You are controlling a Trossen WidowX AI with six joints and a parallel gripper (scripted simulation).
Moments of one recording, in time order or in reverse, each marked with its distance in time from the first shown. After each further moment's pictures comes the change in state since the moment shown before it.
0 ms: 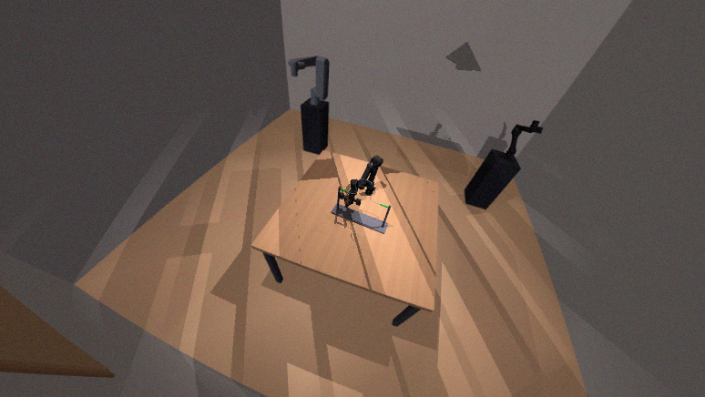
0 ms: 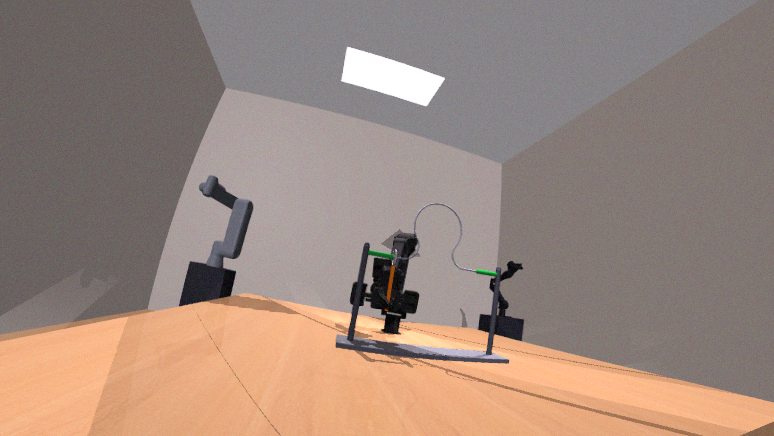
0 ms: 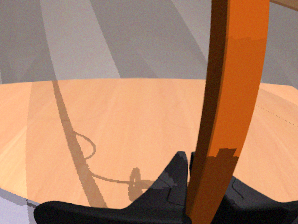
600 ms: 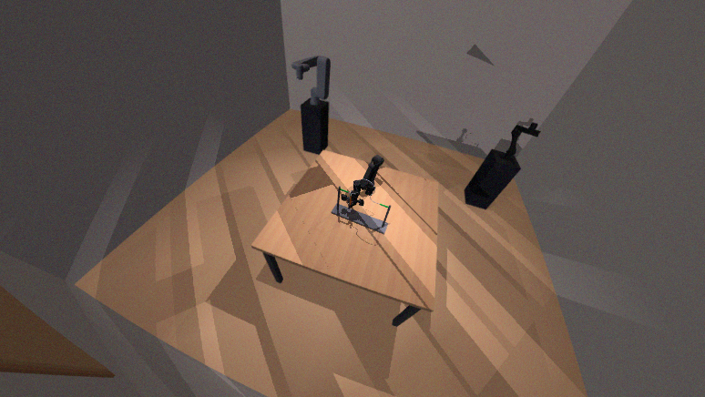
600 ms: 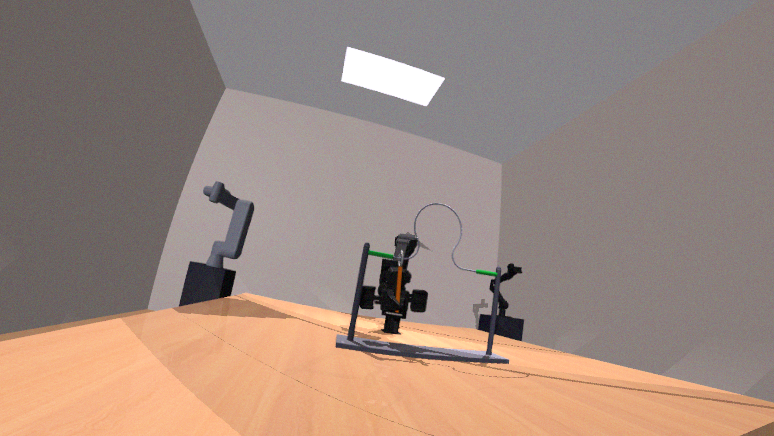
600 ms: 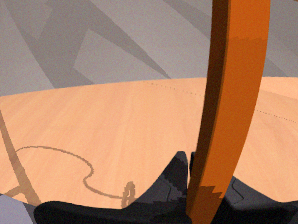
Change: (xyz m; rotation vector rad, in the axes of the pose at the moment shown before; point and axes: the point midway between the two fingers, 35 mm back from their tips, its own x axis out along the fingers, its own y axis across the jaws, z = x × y) arm 0.001 0.027 0.001 0.077 0.000 0.019
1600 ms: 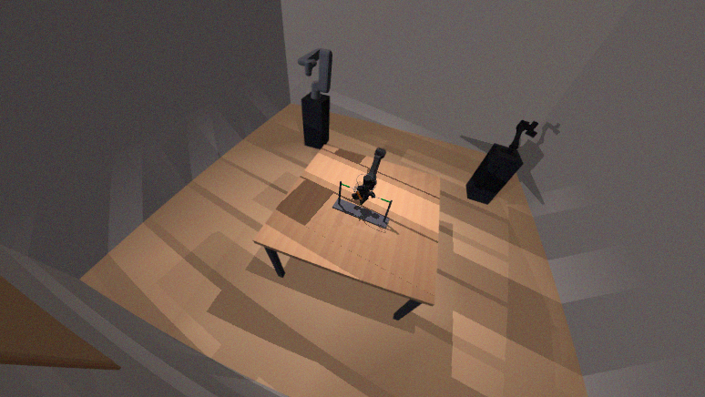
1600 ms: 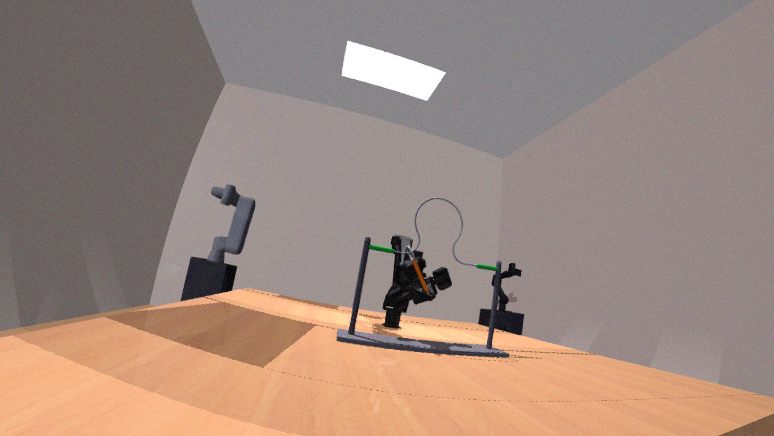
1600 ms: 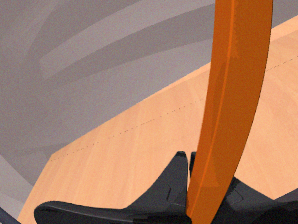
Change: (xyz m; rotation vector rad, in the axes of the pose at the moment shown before) arm -0.007 0.083 0.017 0.492 0.050 0.108
